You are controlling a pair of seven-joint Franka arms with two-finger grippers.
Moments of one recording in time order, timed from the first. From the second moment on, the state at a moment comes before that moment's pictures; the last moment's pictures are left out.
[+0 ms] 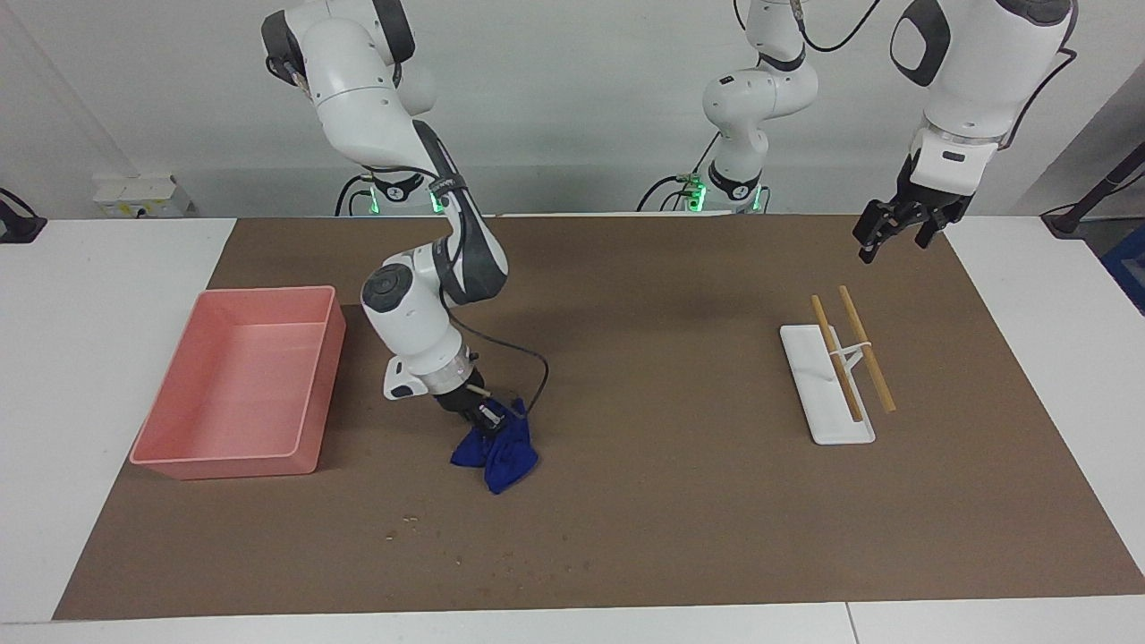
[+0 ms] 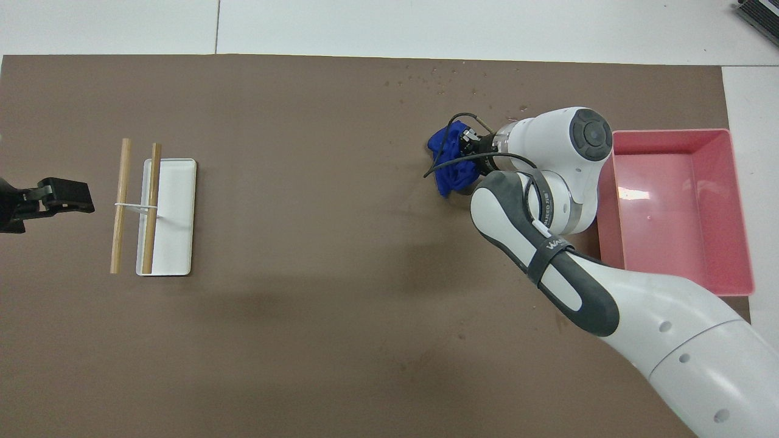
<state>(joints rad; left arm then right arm) 0.11 -0.12 -0.13 -1.80 0.05 1.75 -0.17 0.19 0.48 0.15 -1.82 0.24 2.50 0.80</state>
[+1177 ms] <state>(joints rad) -0.06 0.02 -0.01 -1.65 0.08 1.65 -0.08 -0.05 0.00 0.13 -1.86 0.12 1.88 0.59</state>
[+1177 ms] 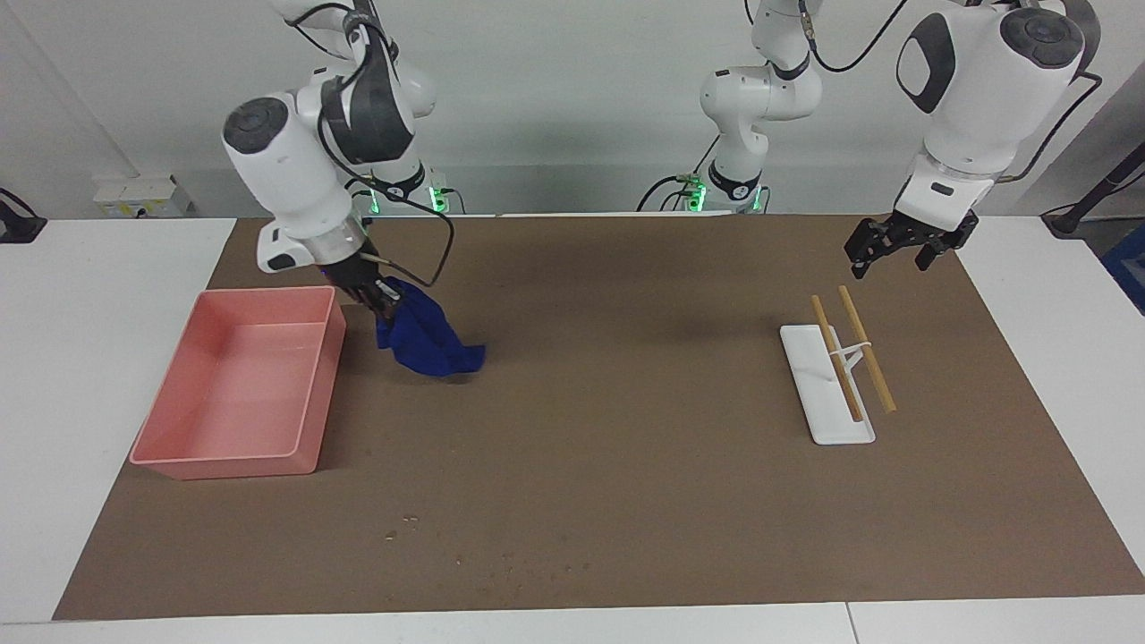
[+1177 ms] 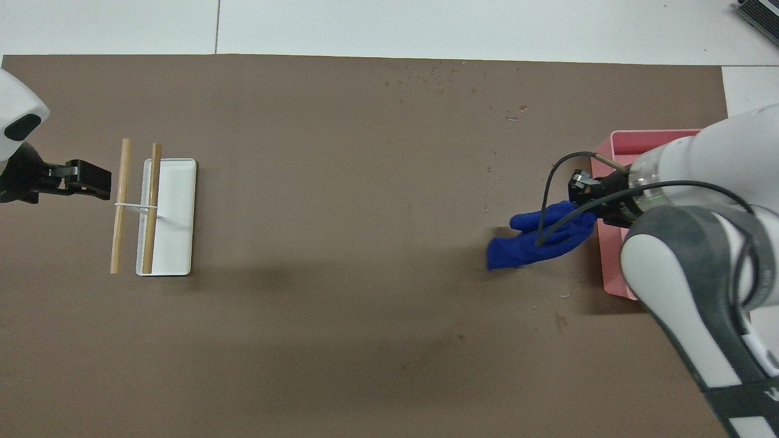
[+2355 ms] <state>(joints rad) 0.01 0.01 -0.09 -1.65 0.08 1.63 -0.06 -0.39 0.01 0.13 -1.93 -0.07 2.10 0.10</state>
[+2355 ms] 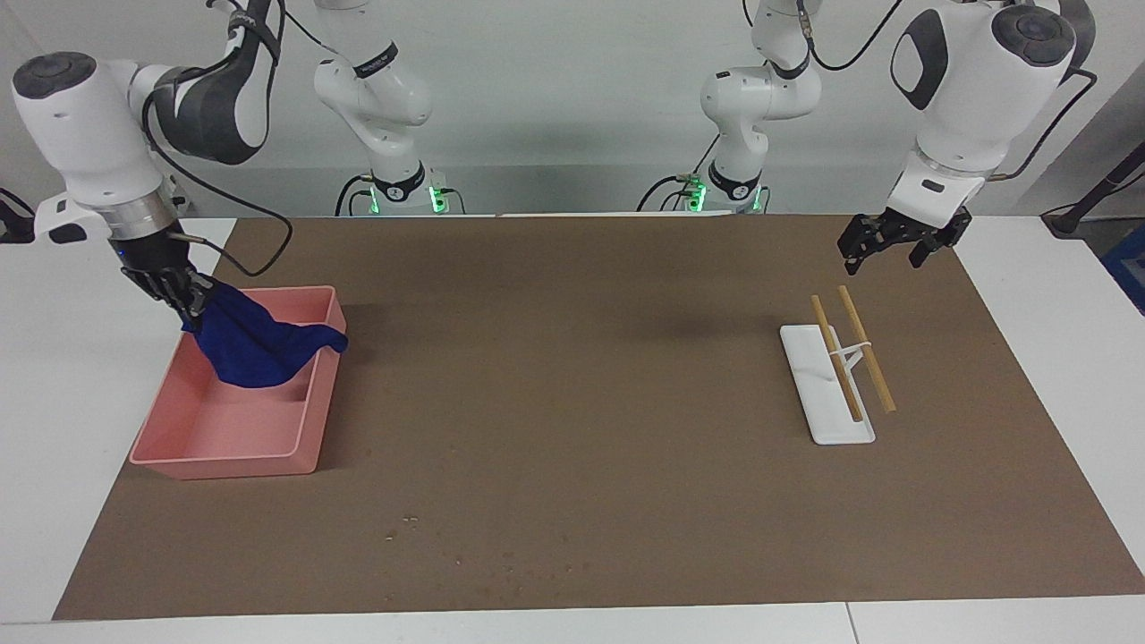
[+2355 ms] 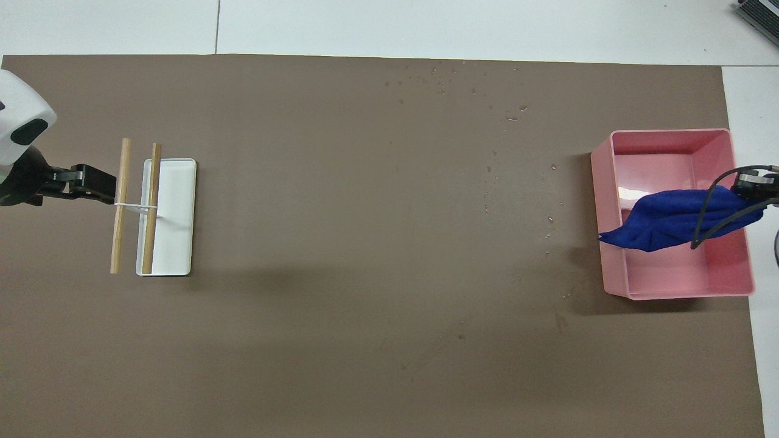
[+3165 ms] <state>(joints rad) 0.01 0.01 -0.07 -1.64 -0.01 1.63 -0.02 -0.44 0.18 0.14 -1.96 -0.07 2.23 0.05</state>
